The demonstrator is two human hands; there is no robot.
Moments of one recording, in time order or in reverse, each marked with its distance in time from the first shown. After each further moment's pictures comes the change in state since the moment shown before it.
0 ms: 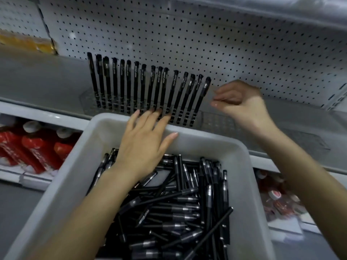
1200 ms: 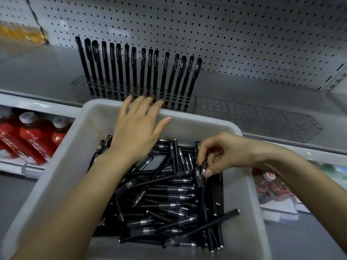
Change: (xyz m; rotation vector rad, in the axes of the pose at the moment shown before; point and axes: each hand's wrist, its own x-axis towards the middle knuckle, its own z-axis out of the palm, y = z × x) left_hand -0.002 0.002 0.003 0.028 0.005 -0.008; right_hand -0.078 0.014 -0.006 -0.095 -0.975 0.277
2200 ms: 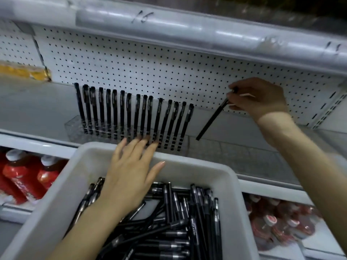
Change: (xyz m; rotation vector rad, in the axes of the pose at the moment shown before) left_hand 0.003 0.001 0.007 0.050 -0.037 -0.006; right_hand 0.005 -0.040 -0.113 0.251 1.108 -0.427
